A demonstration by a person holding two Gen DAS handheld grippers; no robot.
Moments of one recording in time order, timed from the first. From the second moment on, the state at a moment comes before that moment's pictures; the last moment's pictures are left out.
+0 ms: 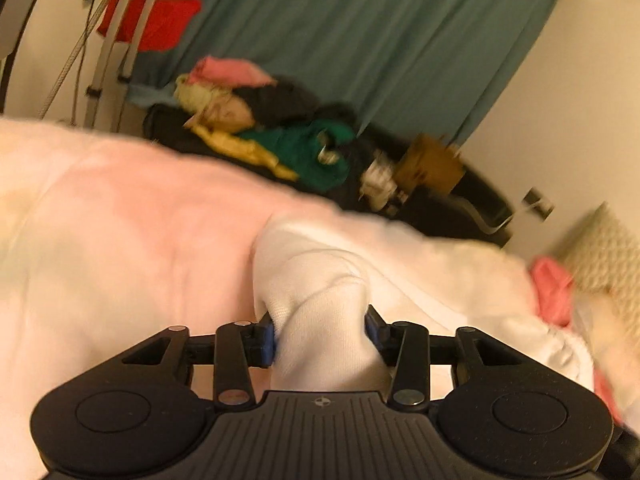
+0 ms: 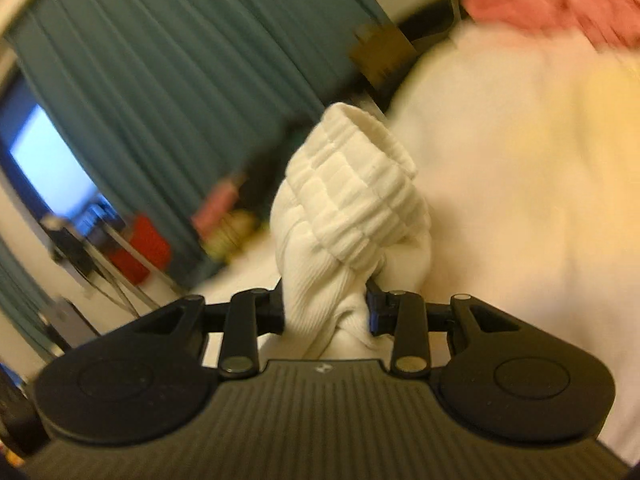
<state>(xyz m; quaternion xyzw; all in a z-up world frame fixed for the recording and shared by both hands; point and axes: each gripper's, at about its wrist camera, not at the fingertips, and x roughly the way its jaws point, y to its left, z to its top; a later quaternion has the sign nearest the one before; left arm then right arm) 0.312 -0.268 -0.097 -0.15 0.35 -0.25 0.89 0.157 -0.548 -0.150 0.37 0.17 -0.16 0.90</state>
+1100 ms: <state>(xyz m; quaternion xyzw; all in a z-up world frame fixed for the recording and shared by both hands) -0.012 -0.112 0.127 0.01 0.15 -0.31 0.94 -0.065 -0.365 0.077 0.16 0.13 -0.13 0.97</state>
